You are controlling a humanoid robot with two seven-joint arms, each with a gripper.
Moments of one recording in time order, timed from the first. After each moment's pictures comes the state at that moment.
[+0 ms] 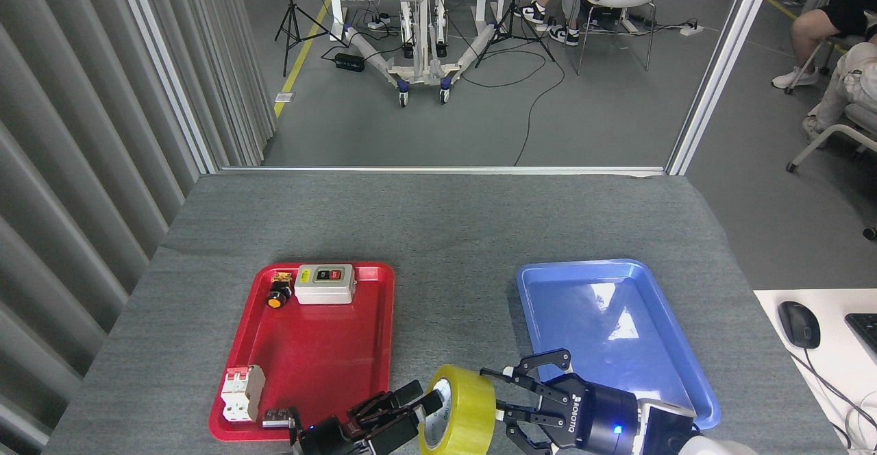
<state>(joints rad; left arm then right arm) -0.11 0.02 -0.15 -1.24 -0.54 -0.78 -0.54 -0.37 -0.57 0.83 -1.48 1.65 -0.36 -0.63</state>
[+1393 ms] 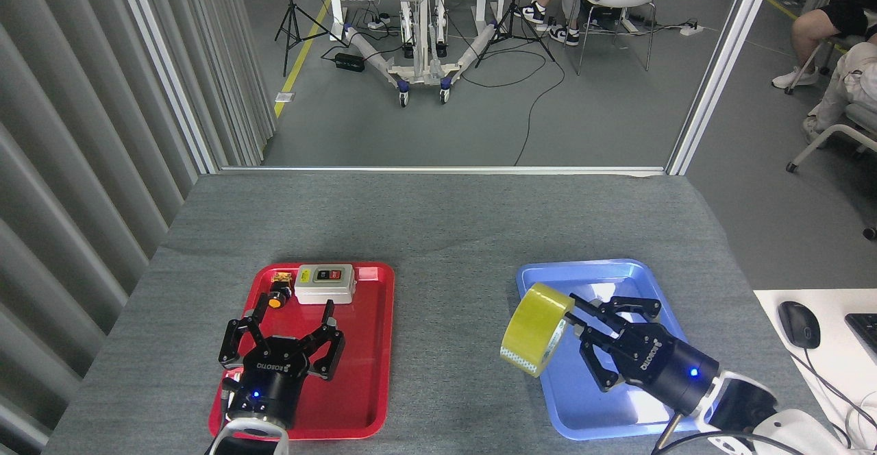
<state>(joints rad) -0.07 -0.06 0.02 -1.51 -1.65 -0.08 0.17 -0.25 -0.60 0.44 -1.47 1.22 -0.45 -0.30</state>
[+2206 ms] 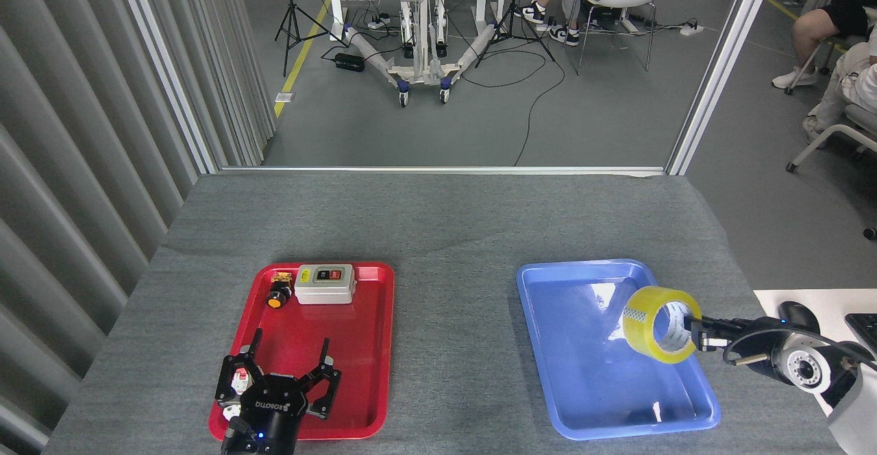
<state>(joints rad) 0.02 -0.02 -0.04 -1.48 -1.72 0.05 0.24 -0.45 -0.67 0.39 -1.07 0.63 -0.23 0.61</state>
